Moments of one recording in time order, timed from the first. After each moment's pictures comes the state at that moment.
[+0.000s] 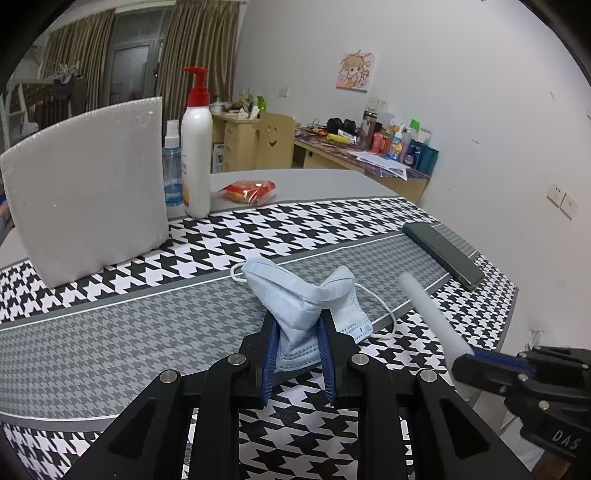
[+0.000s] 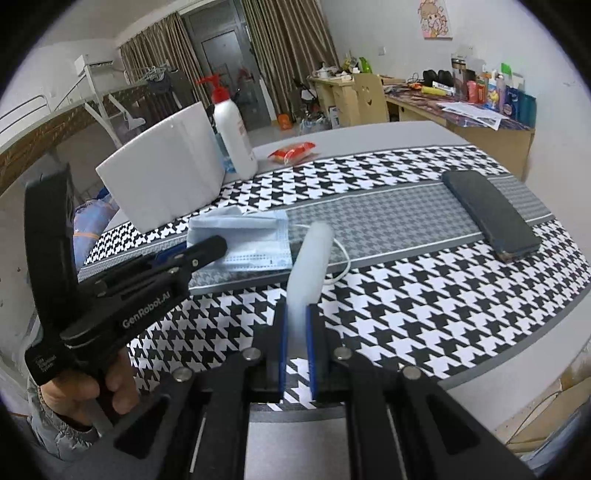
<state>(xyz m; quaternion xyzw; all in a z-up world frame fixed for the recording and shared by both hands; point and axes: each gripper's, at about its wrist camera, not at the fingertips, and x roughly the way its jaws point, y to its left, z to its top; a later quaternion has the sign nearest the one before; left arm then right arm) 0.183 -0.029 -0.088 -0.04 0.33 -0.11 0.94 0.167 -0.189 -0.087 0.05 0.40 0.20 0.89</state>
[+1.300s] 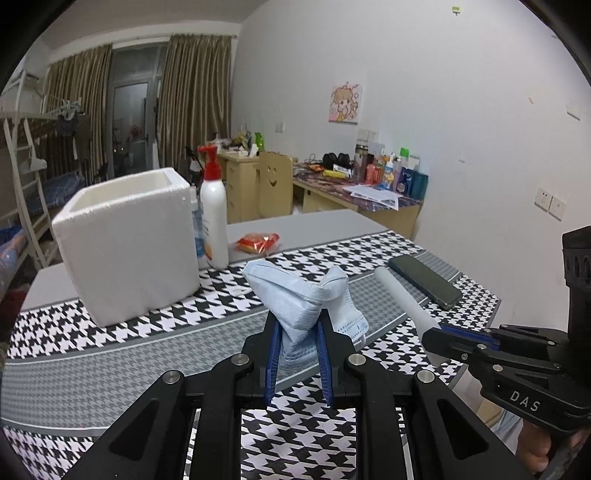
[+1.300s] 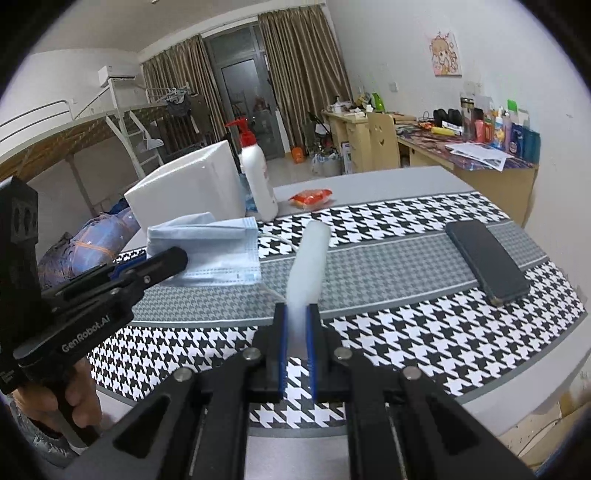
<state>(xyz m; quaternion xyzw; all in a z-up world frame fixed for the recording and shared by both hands) 0.127 -0.016 -0.027 -0.02 0.26 -0.10 0.96 0.155 -0.186 -0.054 0.04 0.33 0.22 0.92</state>
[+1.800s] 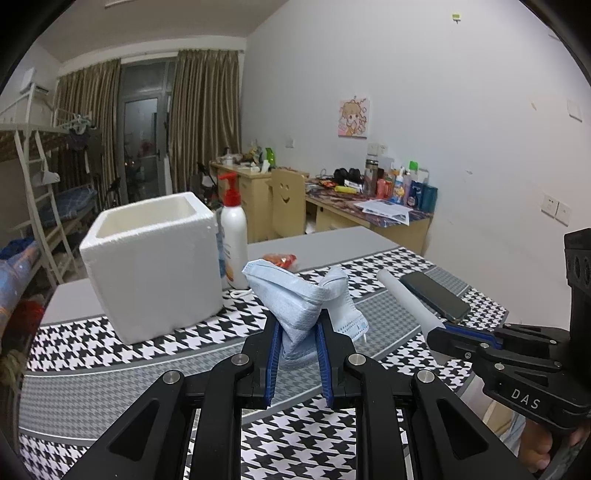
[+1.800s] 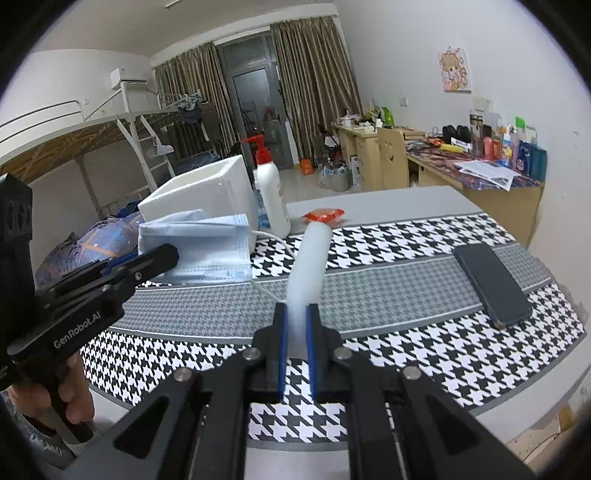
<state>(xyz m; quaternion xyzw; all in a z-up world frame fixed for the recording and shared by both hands) 0.114 -0.003 -0.004 -0.01 0.24 -0.08 0.97 0.152 -0.177 -0.038 0.03 0.30 0.24 0.92</state>
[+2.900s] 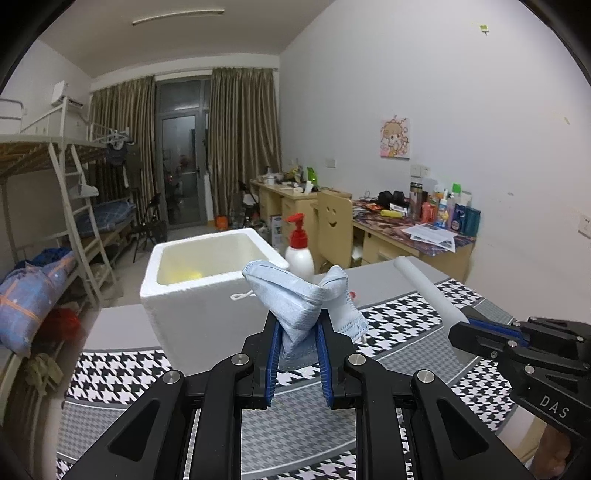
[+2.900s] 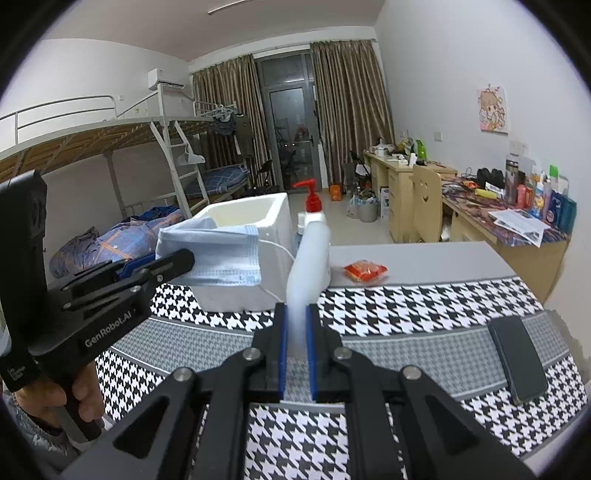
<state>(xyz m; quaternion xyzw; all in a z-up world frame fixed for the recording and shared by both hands) 0.143 0.045 0.032 0.00 0.20 0.00 0.98 0.177 -0.127 0.003 0.00 0.24 0.29 0.93</state>
